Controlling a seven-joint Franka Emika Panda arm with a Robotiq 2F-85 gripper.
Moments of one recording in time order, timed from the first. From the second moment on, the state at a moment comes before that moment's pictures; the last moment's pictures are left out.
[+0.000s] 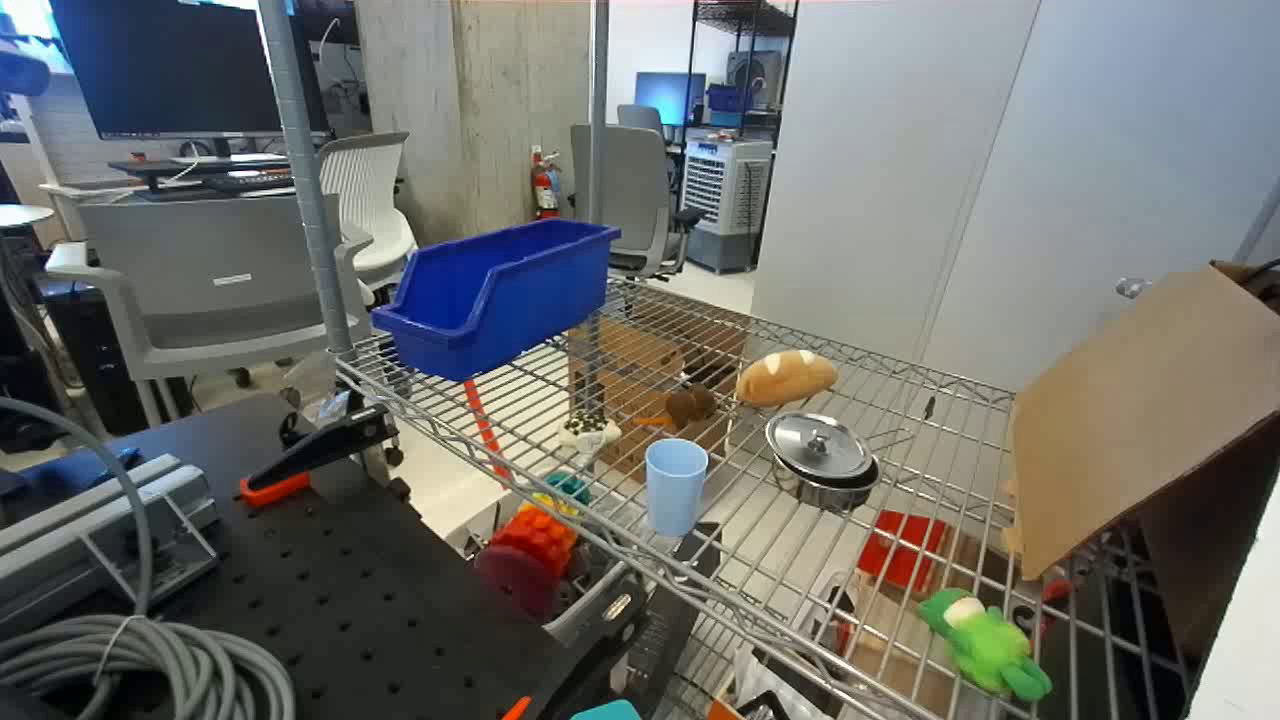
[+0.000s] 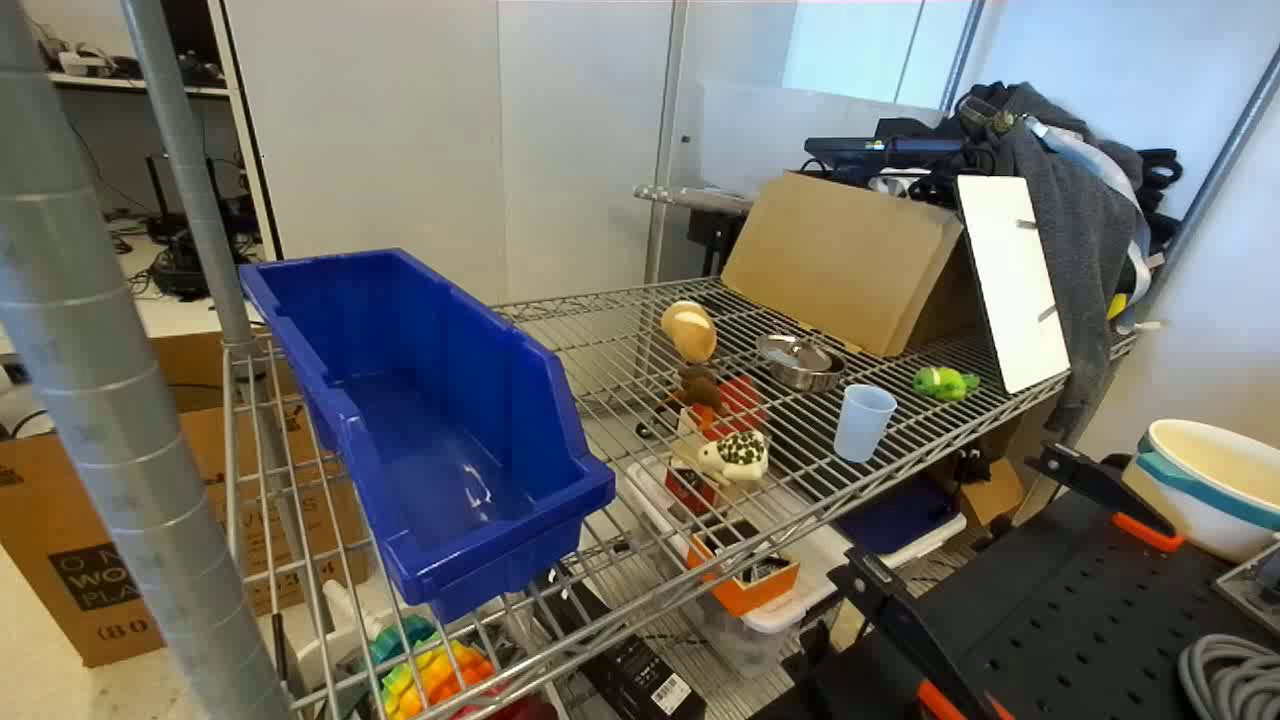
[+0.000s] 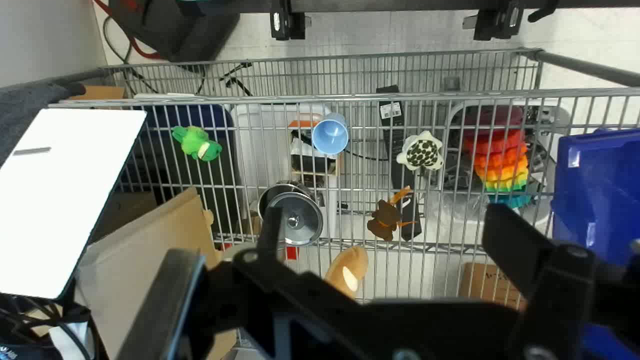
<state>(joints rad) -0.02 -0.44 0.12 -2.44 -0.15 2.06 0.11</state>
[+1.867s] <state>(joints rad) -0.08 0.18 -0.06 -2.18 -0.13 2.38 -0.01</state>
